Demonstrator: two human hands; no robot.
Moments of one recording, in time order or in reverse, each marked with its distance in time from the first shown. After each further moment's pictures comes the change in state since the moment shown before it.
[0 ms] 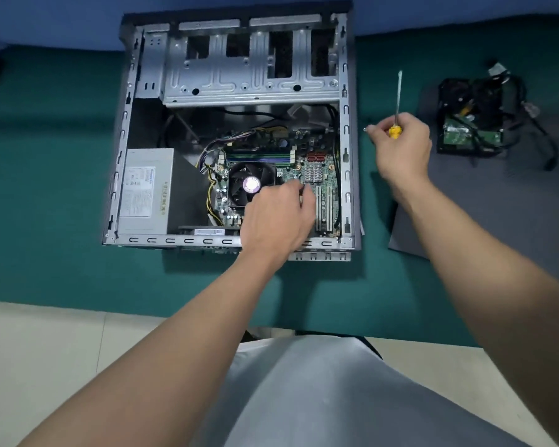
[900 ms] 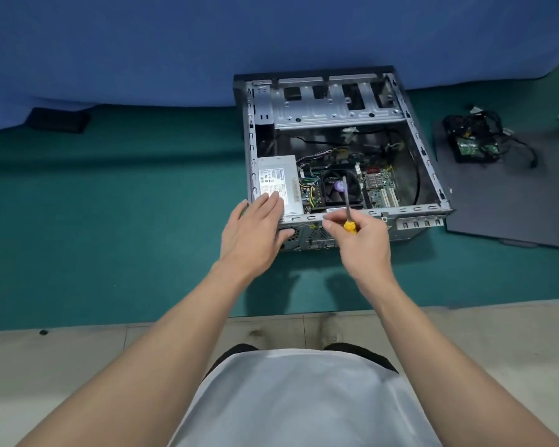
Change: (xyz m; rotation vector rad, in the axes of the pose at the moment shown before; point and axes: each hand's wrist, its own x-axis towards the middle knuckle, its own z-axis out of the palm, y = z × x) left_hand -0.051 -0.235 -0.123 0.301 -0.072 0.464; right_hand -0.298 -0.080 0.120 0.182 -0.039 -0.071
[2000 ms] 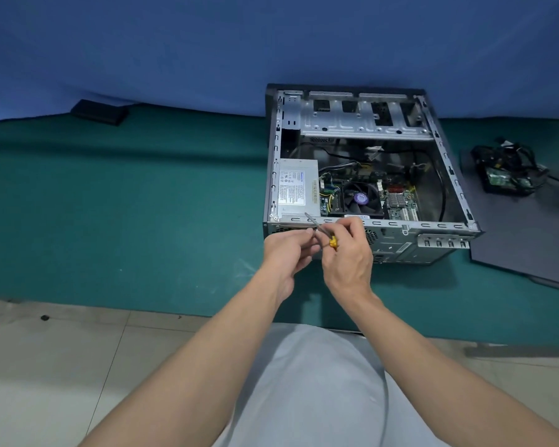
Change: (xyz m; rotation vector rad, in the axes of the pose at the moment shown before) left_hand -0.008 0.055 0.019 -1.717 0.066 -0.875; right_hand 0.000 0.039 0.047 -0.346 0.144 -0.580
